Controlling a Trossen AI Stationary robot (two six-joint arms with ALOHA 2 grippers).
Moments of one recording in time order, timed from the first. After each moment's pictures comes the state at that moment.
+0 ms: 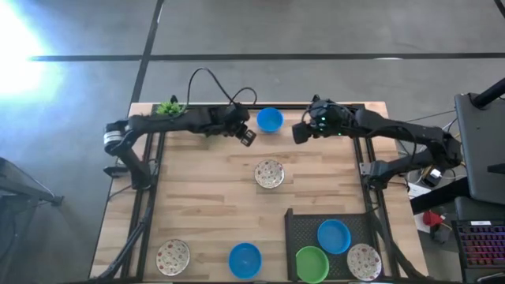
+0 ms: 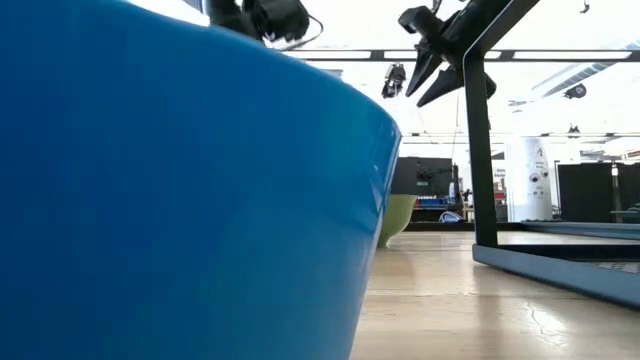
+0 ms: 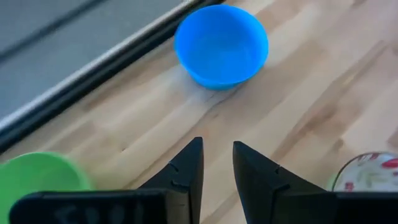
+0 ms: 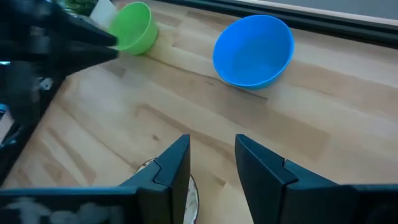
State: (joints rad) left arm 0.31 1.63 1.37 -0.63 -0.30 -0.47; right arm -0.33 1.22 1.09 -0.65 0.13 0.81
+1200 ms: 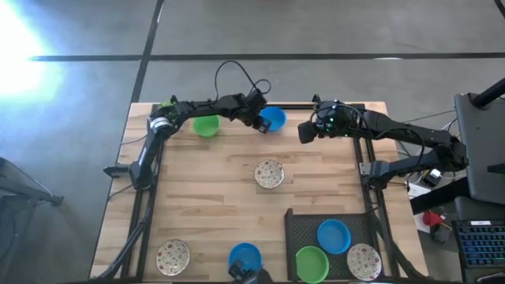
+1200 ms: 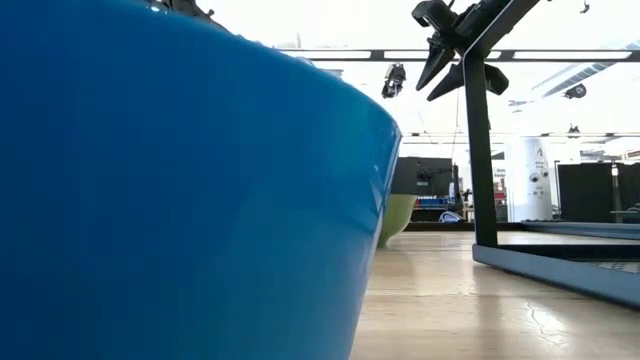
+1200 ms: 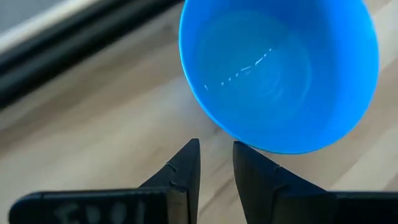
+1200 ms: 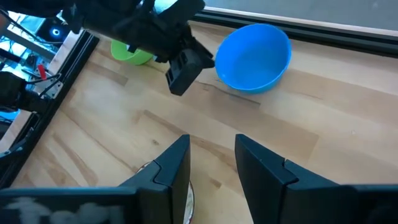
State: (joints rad) left arm 0.52 2.13 1.67 -0.54 -0.04 -0.43; right arm -0.33 1.14 1.05 -0.65 0.16 0.81
